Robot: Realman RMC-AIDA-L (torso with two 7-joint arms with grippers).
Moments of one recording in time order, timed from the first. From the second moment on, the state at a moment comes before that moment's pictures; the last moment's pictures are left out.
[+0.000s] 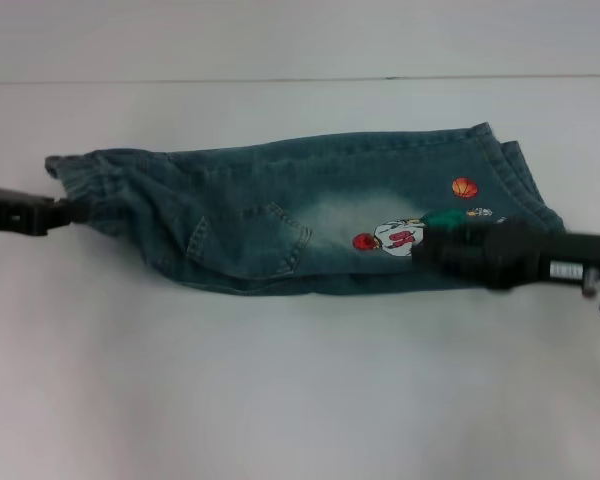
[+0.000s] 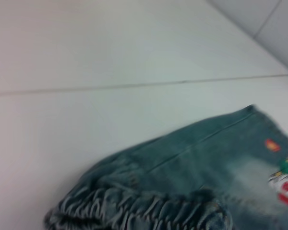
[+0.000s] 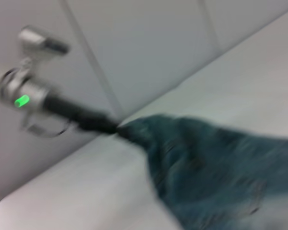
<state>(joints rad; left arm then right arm) -0.54 -2.05 0.55 1.03 2.36 1.55 -2.03 0.54 2.06 -0.61 -0.53 -2.03 -1.55 1.49</state>
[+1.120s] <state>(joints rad) -0.84 -2.04 0.62 1.05 2.08 1.69 -2.08 0.89 2.12 -0.56 0.17 -1.51 -0.90 0.89</state>
